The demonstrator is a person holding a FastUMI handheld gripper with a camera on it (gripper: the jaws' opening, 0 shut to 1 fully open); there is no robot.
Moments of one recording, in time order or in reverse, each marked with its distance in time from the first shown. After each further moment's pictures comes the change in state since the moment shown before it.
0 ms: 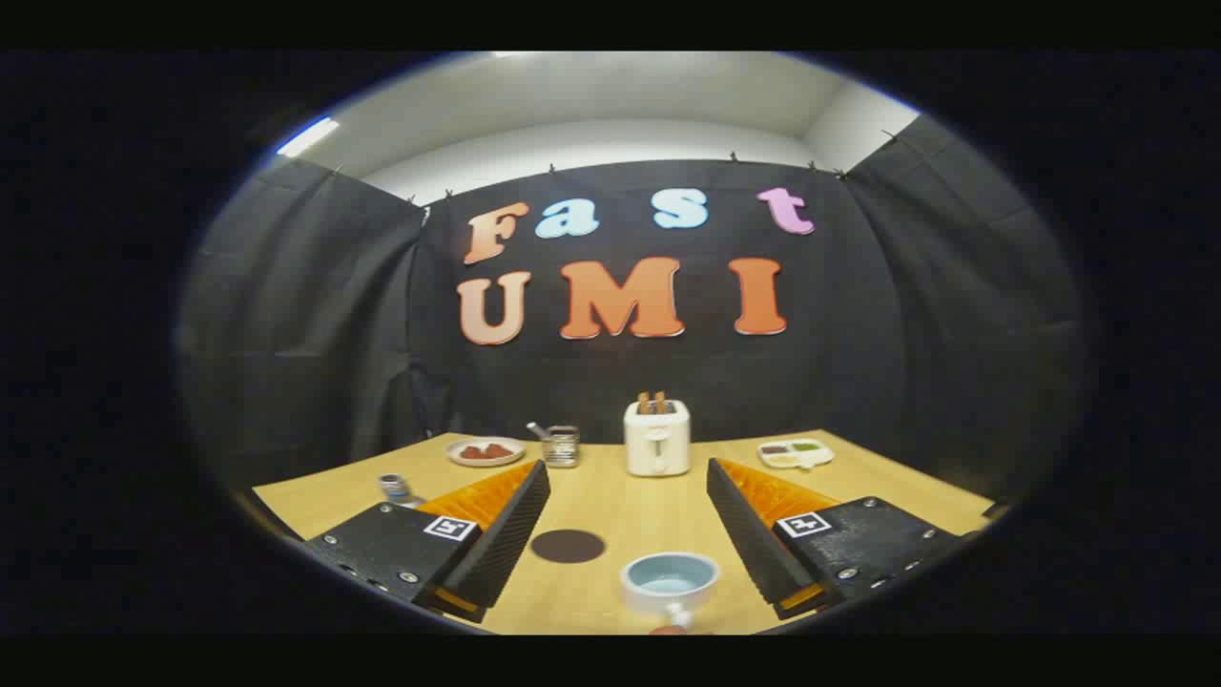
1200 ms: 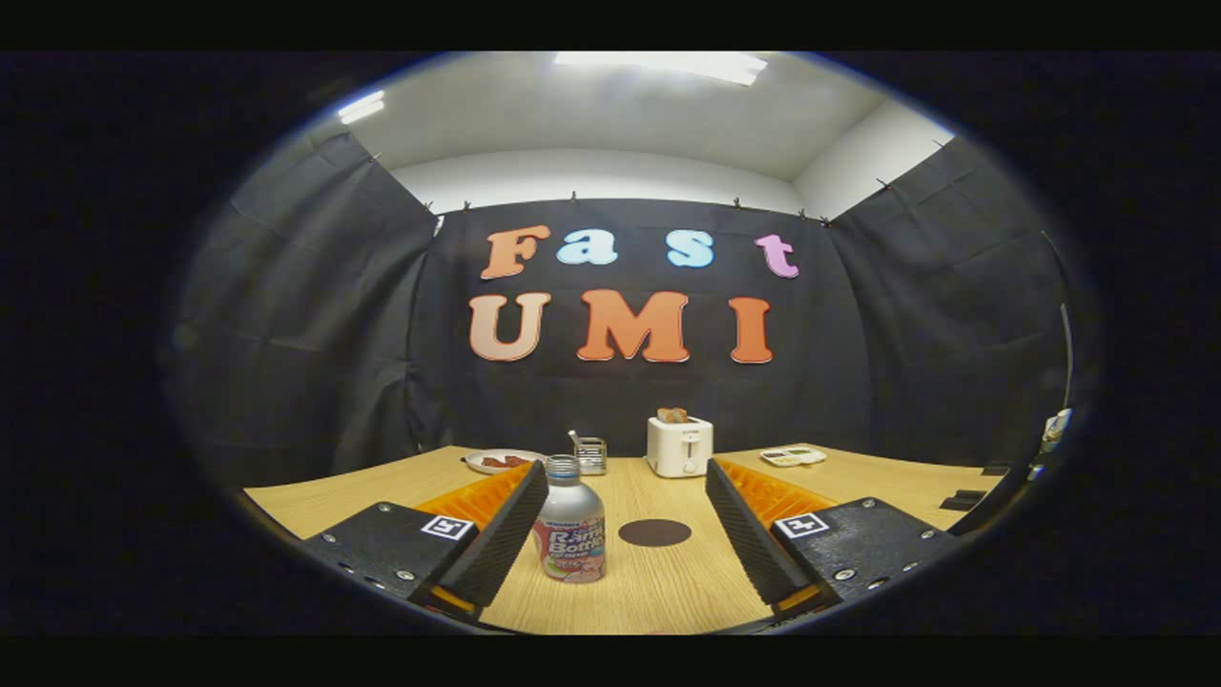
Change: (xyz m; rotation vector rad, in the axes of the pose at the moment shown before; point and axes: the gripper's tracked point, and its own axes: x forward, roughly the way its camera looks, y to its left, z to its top) arm -0.045 0.120 -0.032 -0.096 -0.163 -0.186
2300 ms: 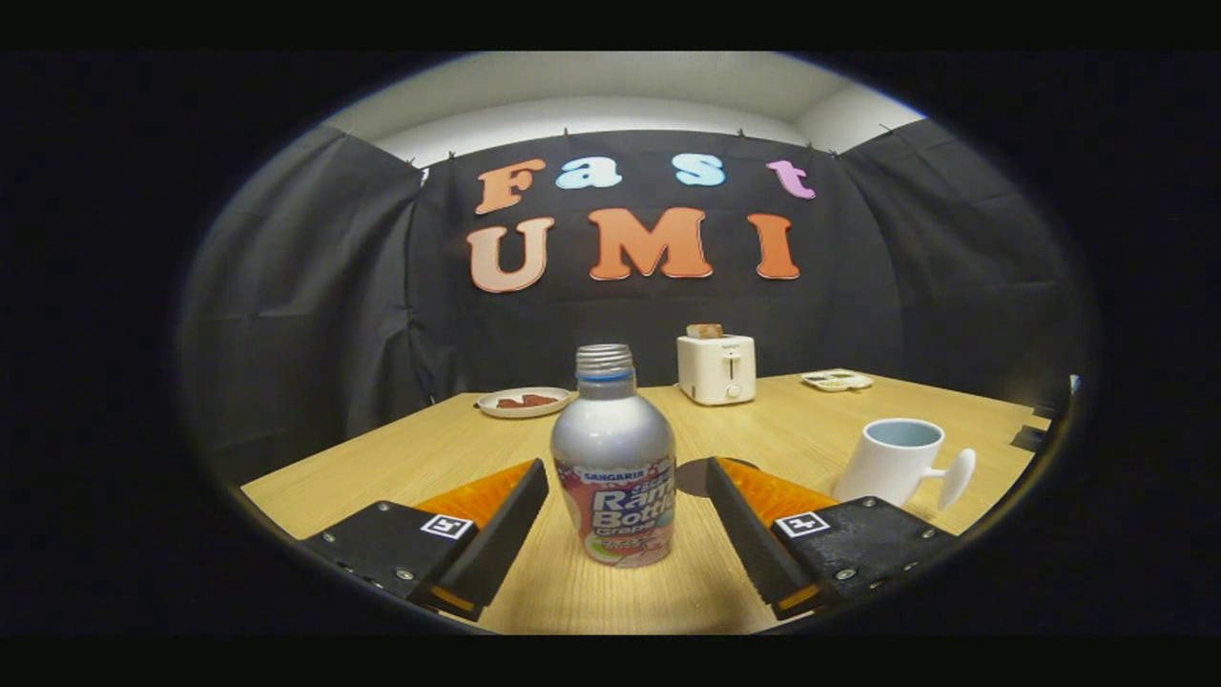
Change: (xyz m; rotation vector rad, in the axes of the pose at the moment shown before) arm 0.047 0.040 -0.105 0.068 0.263 0.036
